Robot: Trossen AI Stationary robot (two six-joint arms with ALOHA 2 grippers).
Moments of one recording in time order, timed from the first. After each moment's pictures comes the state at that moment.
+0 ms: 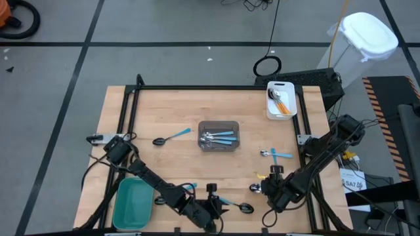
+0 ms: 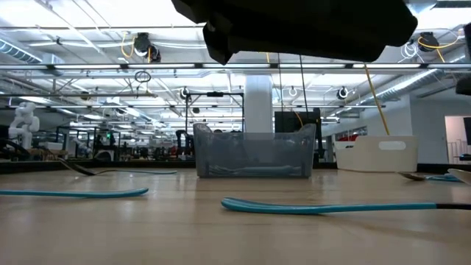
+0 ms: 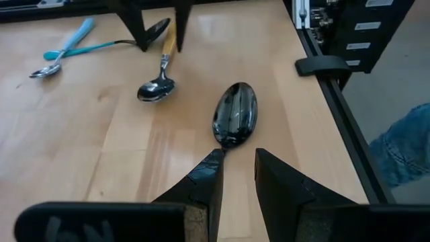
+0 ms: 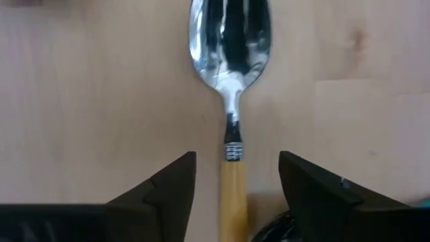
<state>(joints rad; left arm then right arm) -0.62 2.16 1.46 0.11 -0.51 -0.26 0.82 1.56 0.86 -0.79 0.16 0.87</state>
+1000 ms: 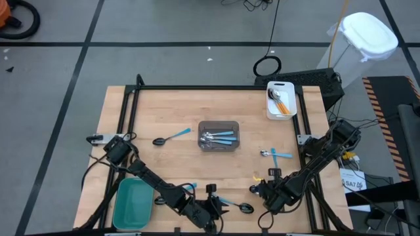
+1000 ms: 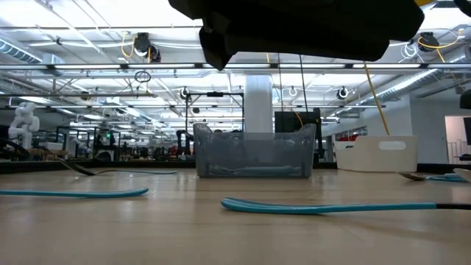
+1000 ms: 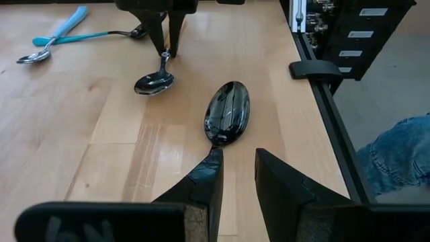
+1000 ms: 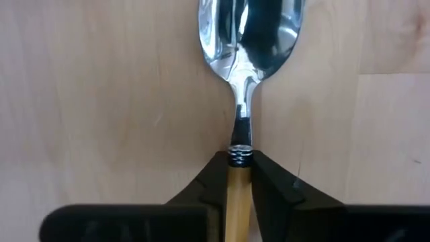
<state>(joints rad) -0.62 2.16 1.46 0.11 -0.50 -0.33 0.81 1.67 0.86 -0.75 0.08 0.84</state>
